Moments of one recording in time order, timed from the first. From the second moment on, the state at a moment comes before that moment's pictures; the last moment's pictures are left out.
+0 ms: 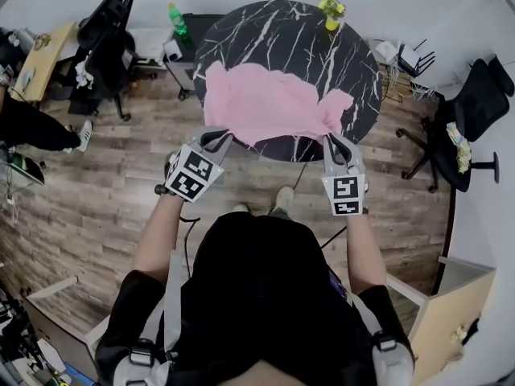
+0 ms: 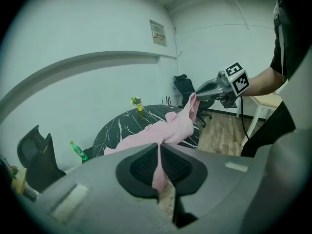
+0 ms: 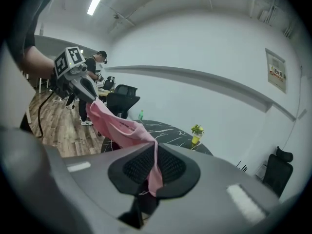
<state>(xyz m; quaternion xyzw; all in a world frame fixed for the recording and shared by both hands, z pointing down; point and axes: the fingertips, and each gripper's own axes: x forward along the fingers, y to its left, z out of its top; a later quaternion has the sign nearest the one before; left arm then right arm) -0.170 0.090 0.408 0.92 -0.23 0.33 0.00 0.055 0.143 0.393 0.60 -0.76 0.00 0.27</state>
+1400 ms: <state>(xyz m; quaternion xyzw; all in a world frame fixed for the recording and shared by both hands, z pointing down) -0.132 0.250 0.376 0.92 -0.23 0.30 0.00 0.088 0.318 0.347 0.63 -0.74 -0.03 0.24</state>
